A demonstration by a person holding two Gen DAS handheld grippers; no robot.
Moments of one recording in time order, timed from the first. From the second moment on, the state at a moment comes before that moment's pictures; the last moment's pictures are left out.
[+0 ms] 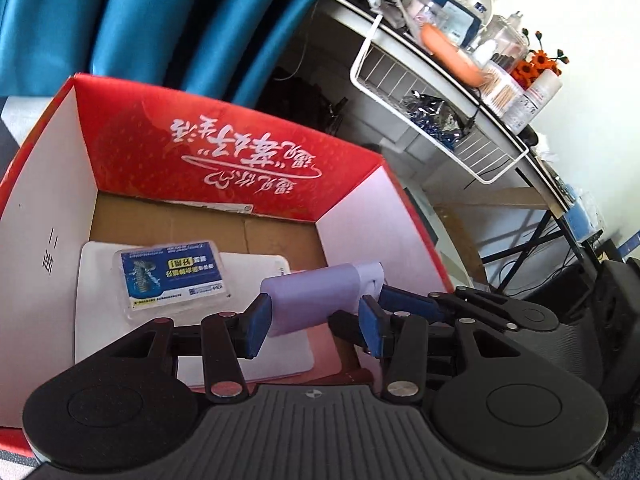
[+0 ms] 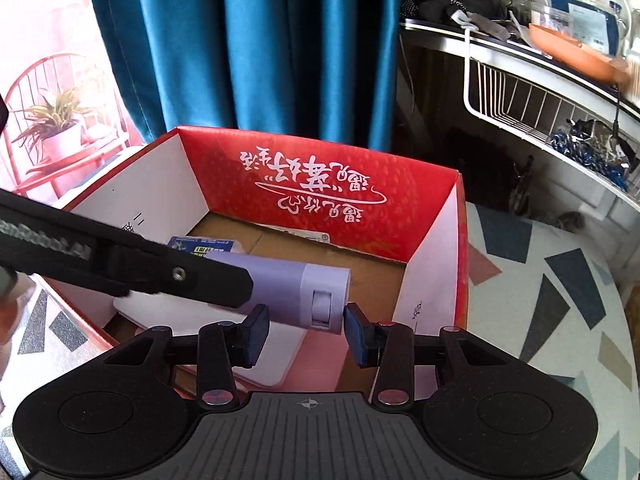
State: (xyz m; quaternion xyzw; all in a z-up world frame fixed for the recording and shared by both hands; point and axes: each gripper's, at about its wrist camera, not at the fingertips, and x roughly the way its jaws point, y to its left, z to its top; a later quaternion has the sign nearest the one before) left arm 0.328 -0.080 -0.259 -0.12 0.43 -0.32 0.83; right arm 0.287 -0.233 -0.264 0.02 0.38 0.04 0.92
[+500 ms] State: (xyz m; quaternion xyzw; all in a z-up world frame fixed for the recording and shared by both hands) left arm 0.299 -0.061 -0.224 -0.06 0.38 -0.28 0.88; right arm 0.277 -0.226 -0.251 0.04 0.39 0.04 0.92
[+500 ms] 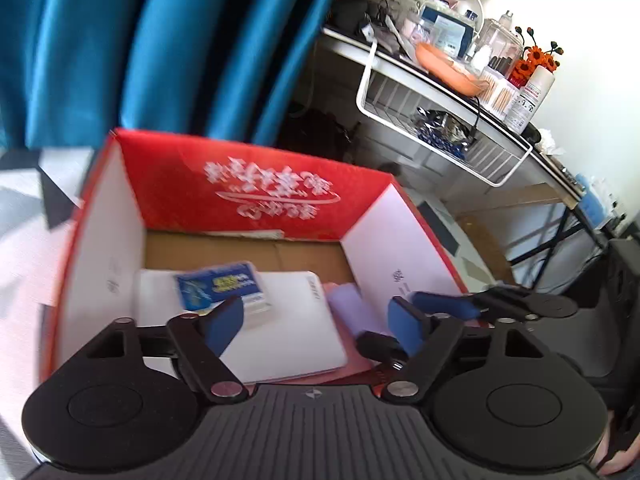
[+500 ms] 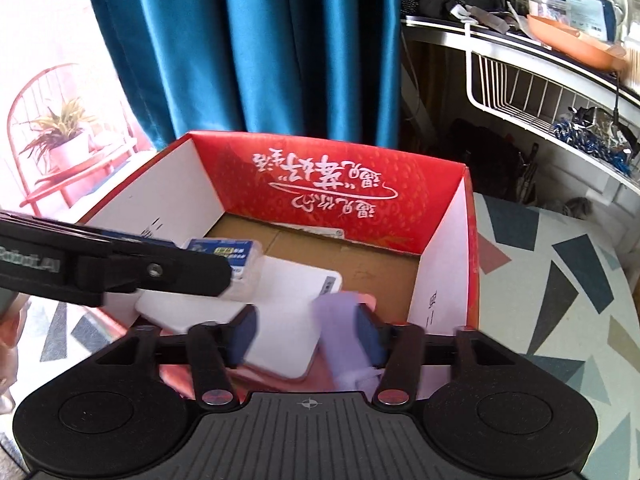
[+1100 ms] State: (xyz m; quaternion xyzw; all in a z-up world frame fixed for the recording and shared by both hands) left arm 0.230 -0.011 -0.169 0.00 0.31 -0.19 0.93; right arm 0.228 -0.221 -0.197 0.05 0.35 0.01 0.94
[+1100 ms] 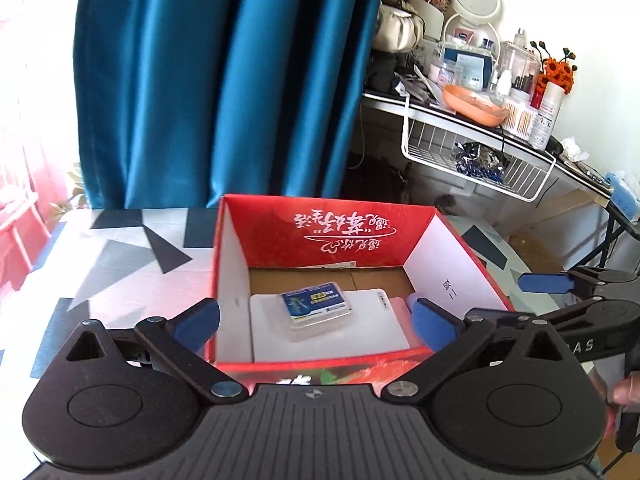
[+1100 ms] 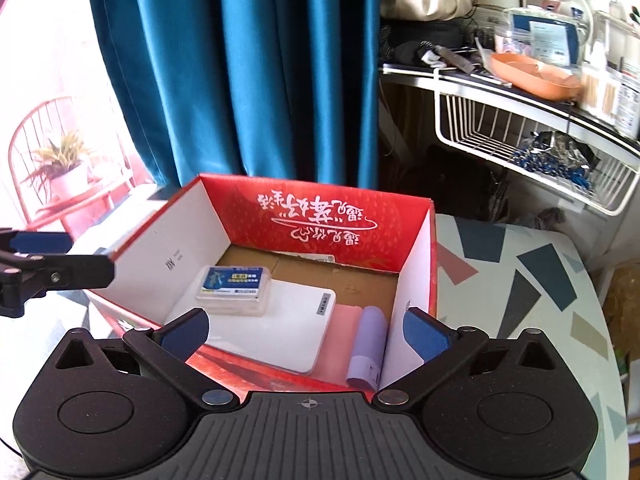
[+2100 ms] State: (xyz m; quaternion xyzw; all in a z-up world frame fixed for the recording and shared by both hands) left arm 0.126 0.018 -0.183 -0.01 0.25 -0.11 0.96; right arm 0.106 -0.198 -0.203 0.08 0.28 -0.04 0.96
